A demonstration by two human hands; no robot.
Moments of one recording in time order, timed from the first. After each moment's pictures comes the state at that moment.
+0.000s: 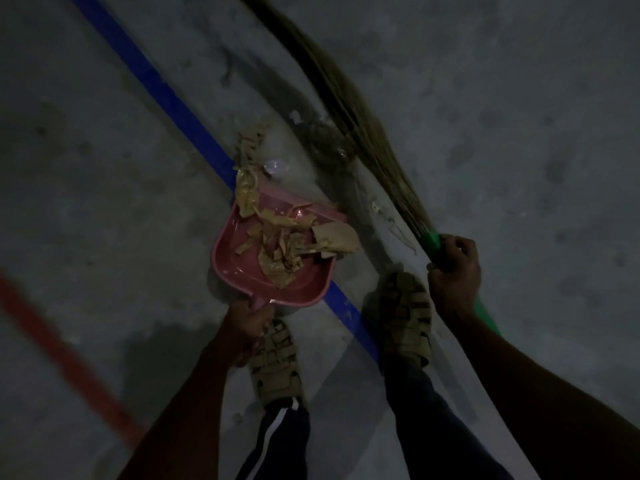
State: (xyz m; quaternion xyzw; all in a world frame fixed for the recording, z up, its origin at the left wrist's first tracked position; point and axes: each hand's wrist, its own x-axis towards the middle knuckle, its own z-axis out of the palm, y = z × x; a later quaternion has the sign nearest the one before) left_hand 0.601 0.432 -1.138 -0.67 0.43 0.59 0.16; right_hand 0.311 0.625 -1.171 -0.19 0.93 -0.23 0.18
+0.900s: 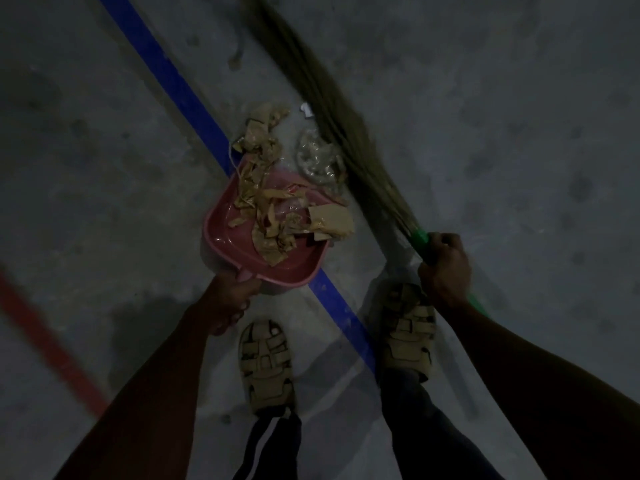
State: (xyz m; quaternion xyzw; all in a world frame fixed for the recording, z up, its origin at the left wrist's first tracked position) left_hand 0.585 0.373 -1.161 -0.66 0.47 0.55 0.21; right_hand 0.290 0.588 -1.206 -0.25 0.92 -0.09 0.29
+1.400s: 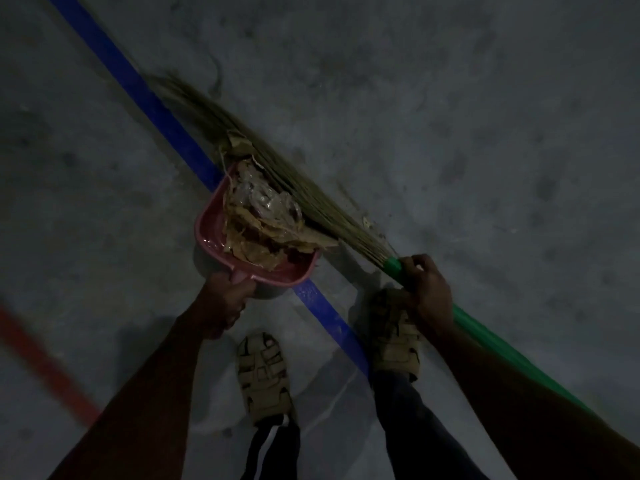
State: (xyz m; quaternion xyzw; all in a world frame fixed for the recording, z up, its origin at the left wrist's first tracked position) left_hand 0.548 0.360 -1.125 -0.66 0.46 0.55 0.21; right_hand 0.302 0.613 -1.175 -0.33 0.87 -0.14 0.33
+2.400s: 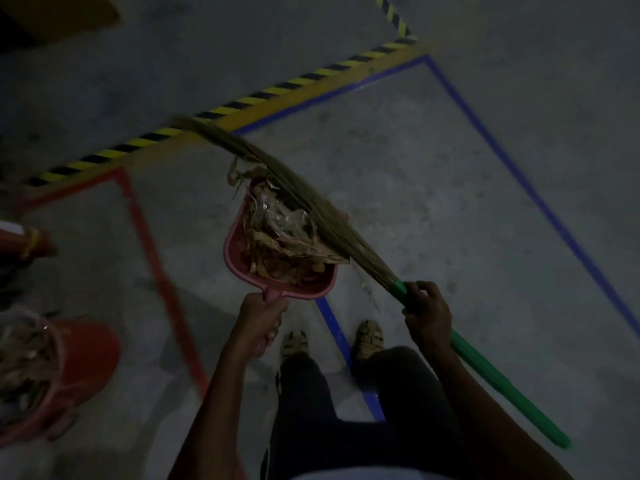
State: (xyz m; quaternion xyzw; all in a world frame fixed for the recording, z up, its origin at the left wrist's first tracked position) left_hand 0.617 0.422 -0.569 -0.67 0.41 0.62 -0.03; right_hand 0.351 0.593 -0.638 -0.38 0.87 -0.23 0.20
